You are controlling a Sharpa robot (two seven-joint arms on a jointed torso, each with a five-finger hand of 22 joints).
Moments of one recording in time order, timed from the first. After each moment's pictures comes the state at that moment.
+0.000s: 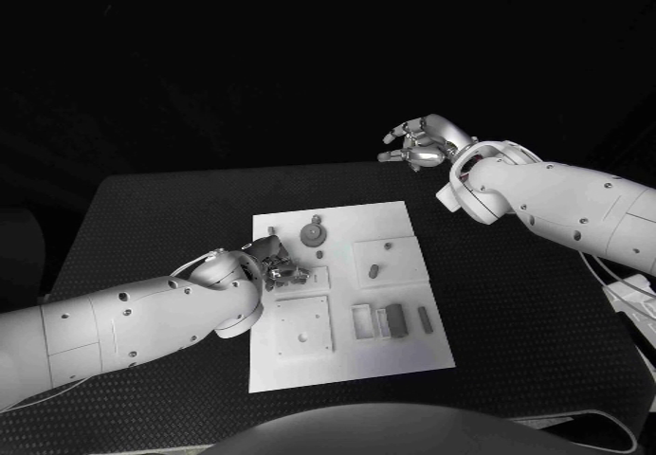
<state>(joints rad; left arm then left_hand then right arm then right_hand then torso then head) 1.13 -0.63 -0.21 1.47 -1.23 -0.40 -0.56 0.84 -0.10 0.35 -0.15 0.57 1.23 0.00 0.39 0.68 1.37 -0.11 0.88 0.68 1.12 -0.13 1.32 0.49 0.01 1.22 -0.22 0.38 1.31 1.24 -0.72 -0.03 1.16 -0.95 -0.40 0.12 0.94 -0.13 0.50 -0.21 0.05 0.78 0.13 0.25 0.46 0.98 0.04 1.19 0.92 1.10 -0.05 1.49 0.81 0.25 1.05 0.03 0.85 1.31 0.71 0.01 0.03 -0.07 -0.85</state>
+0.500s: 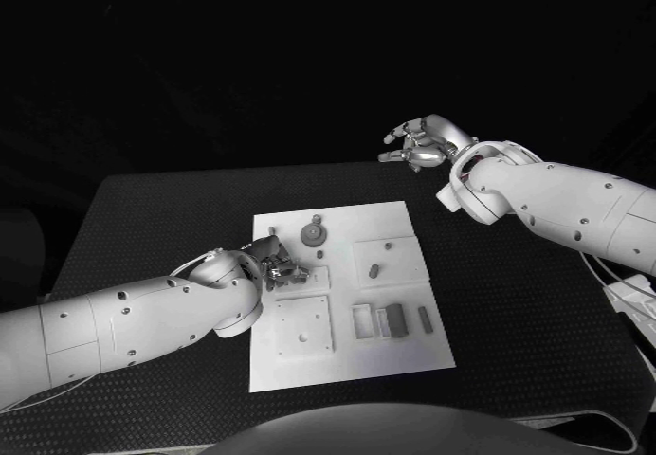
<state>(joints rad) 1.13 -0.64 -0.21 1.47 -1.21 -0.40 -0.56 0.83 -0.08 0.35 -0.16 0.58 1.23 0.00 0.39 0.68 1.37 -0.11 0.88 0.68 1.12 -0.13 1.32 0.49 0.01 1.22 -0.22 0.38 1.31 1.24 -0.72 -0.03 1.16 -0.95 -0.40 0.12 0.94 -0.13 0.50 -0.21 0.05 0.78 0.13 0.25 0.46 0.98 0.04 1.19 0.92 1.10 -0.05 1.49 0.81 0.25 1.05 0.03 0.85 1.31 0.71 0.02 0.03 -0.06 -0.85</state>
